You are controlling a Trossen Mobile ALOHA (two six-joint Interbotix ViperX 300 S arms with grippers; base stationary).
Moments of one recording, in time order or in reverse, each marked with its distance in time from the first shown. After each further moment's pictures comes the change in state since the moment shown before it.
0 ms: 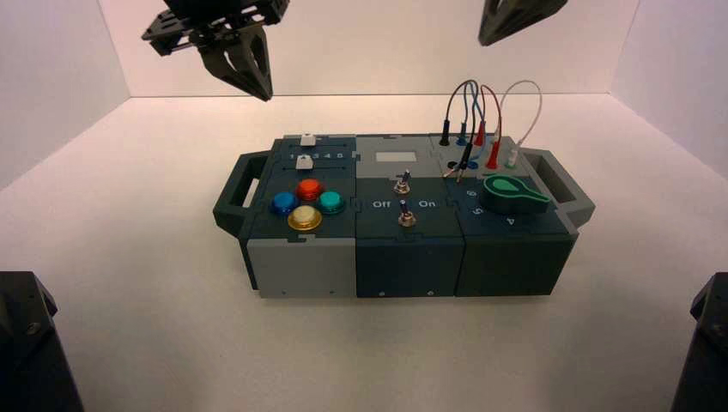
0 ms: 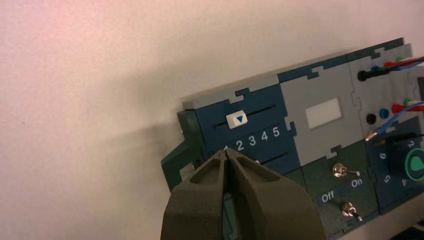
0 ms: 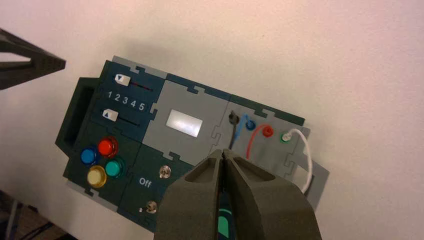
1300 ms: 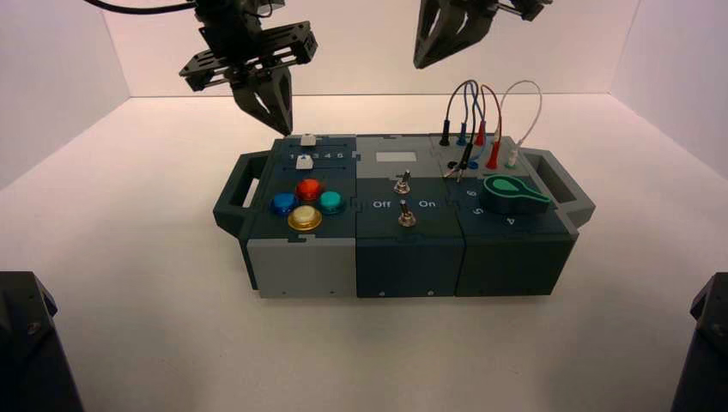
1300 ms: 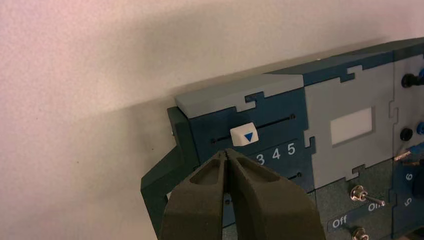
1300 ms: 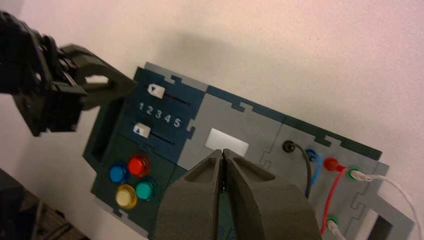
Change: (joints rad) left arm -0.031 0.196 -0.084 -0.009 0.025 -0.077; right arm 0.112 0.195 -0.078 0.109 -0.106 0.000
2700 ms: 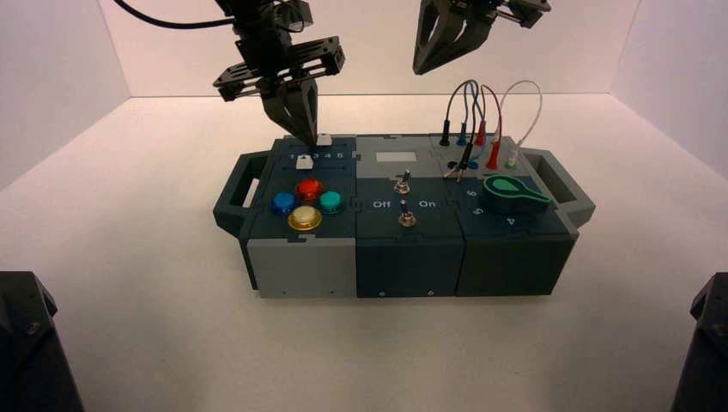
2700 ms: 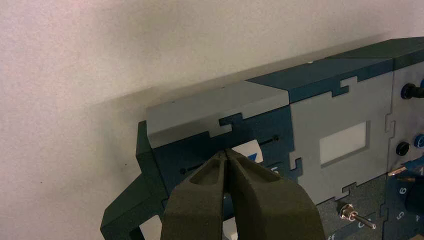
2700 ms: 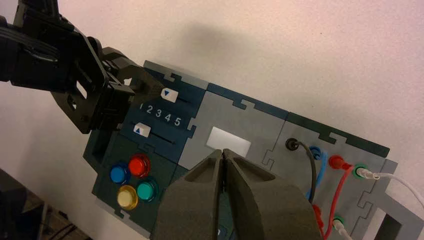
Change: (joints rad) left arm -0.046 0.127 -0.112 -0.021 0.048 -0.012; right arm 0.002 0.009 0.009 0.012 -0.003 0.002
